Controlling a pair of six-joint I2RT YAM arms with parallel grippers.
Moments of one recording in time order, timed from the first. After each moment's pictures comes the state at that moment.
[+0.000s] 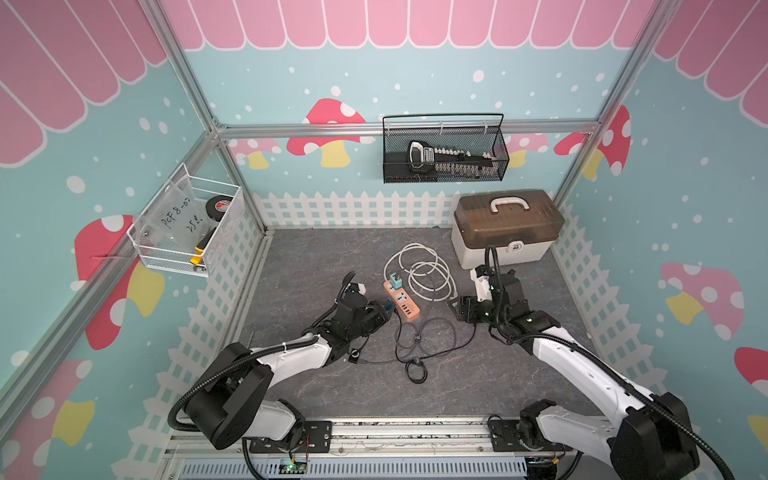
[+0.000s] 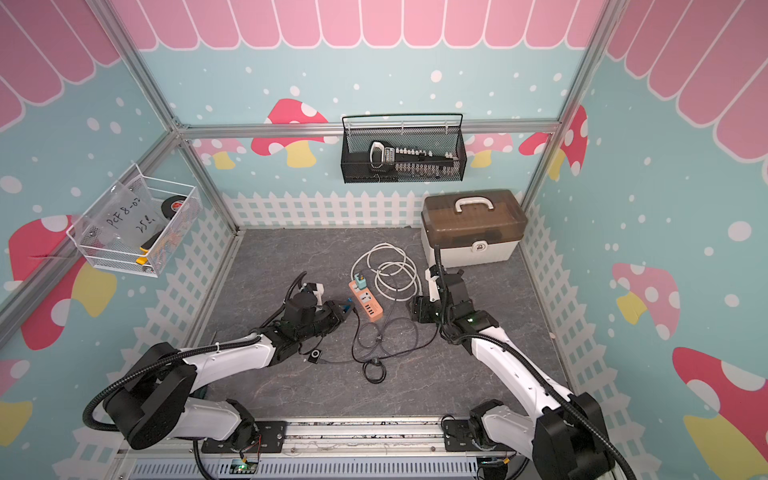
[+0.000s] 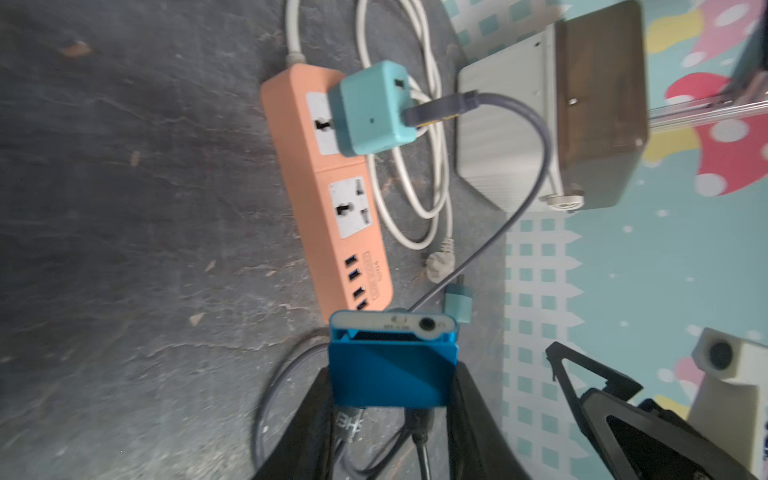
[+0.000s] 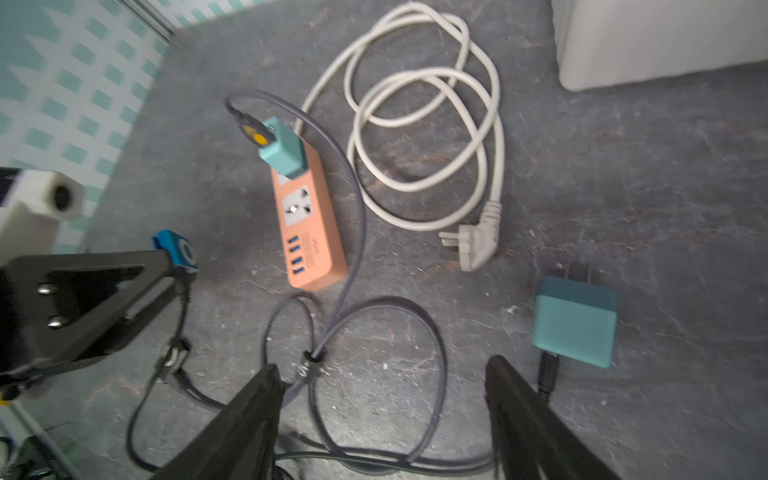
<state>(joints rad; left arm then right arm) -0.60 1.41 0.59 0.24 0.12 -1.14 0.39 1.17 0.75 -0.35 -0.12 0.36</state>
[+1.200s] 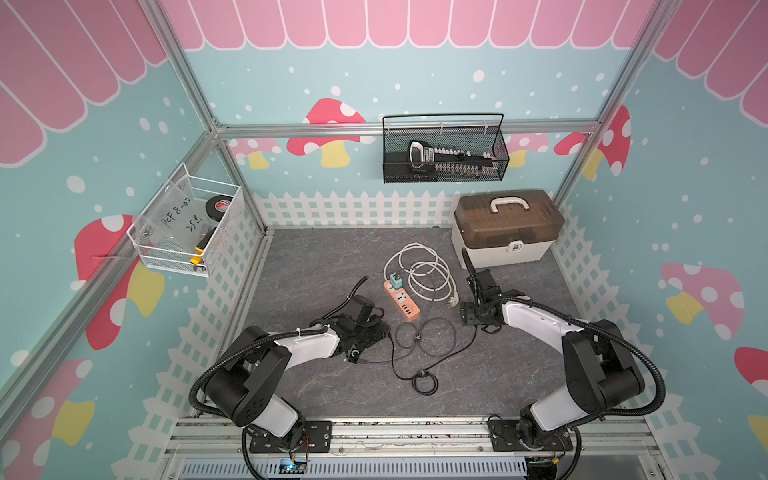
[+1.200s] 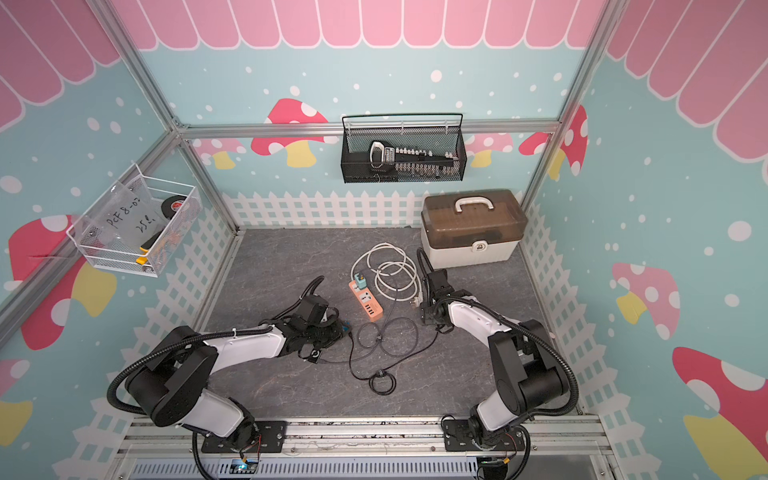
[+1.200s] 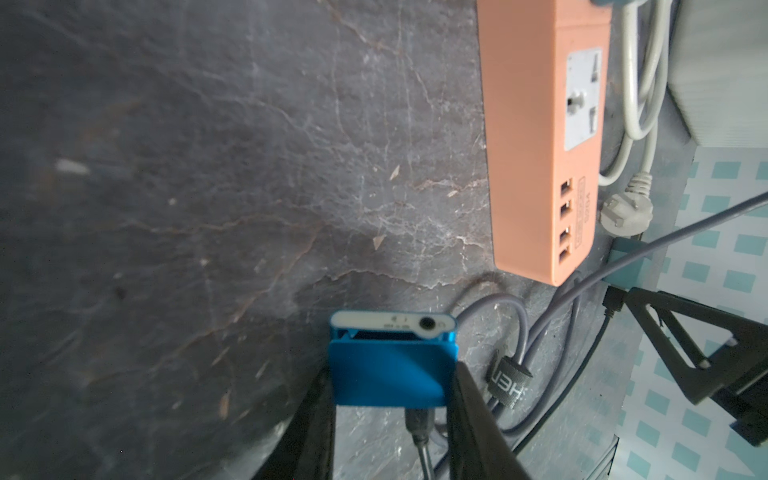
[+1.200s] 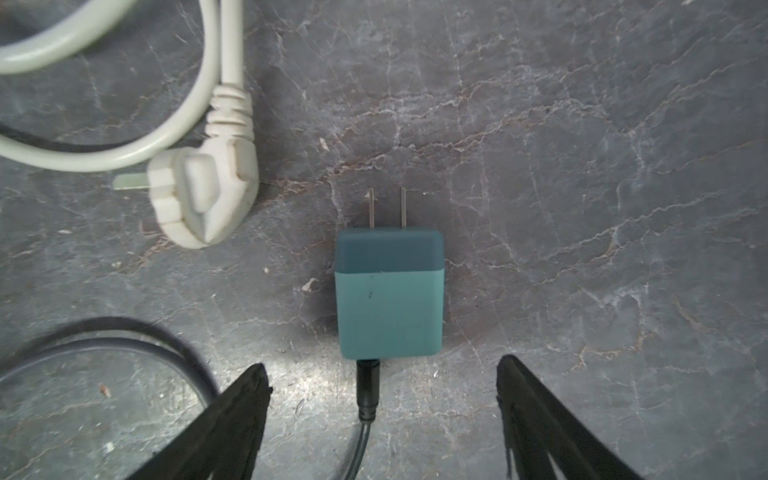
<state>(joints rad) -0.58 1.55 0.64 -0.01 0.21 -1.04 0.35 1.56 0.88 -0.51 0.20 0.30</state>
